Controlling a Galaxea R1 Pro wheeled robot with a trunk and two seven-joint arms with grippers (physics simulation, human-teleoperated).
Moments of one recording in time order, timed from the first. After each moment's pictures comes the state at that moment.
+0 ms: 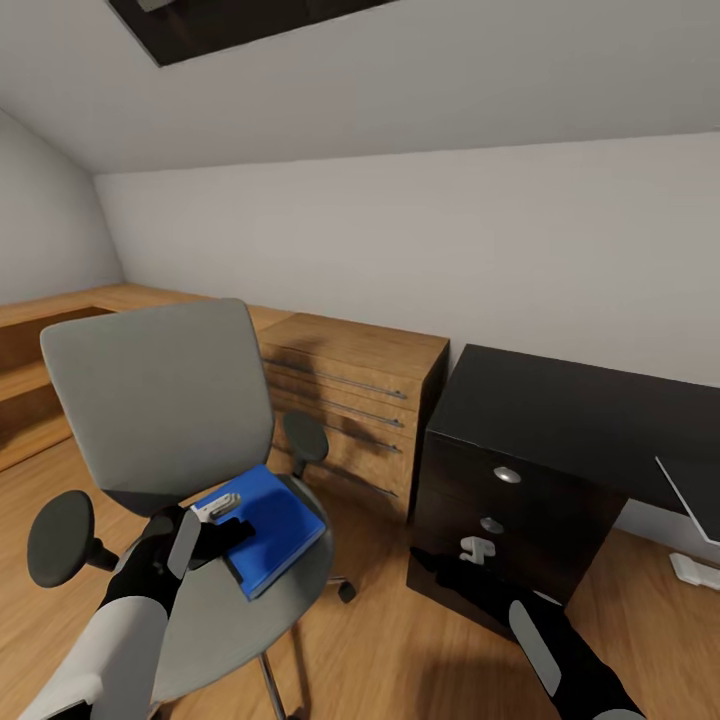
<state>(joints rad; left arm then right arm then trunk) -0.70 -0.02 0.40 -0.77 0.16 0.87 0.08 -0.43 -0.05 0.01 -0.80 -0.42 0.31 0.54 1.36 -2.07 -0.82</state>
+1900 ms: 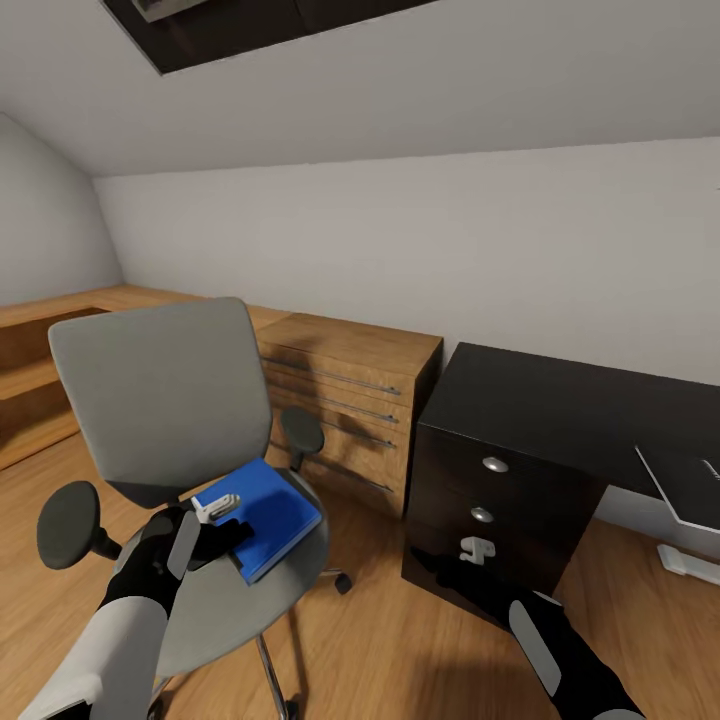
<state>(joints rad) -0.70 -0.02 0.40 -0.76 0.15 0.87 0.08 -0.43 -0.05 0.01 -0.80 -0.42 0.31 0.54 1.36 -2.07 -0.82</state>
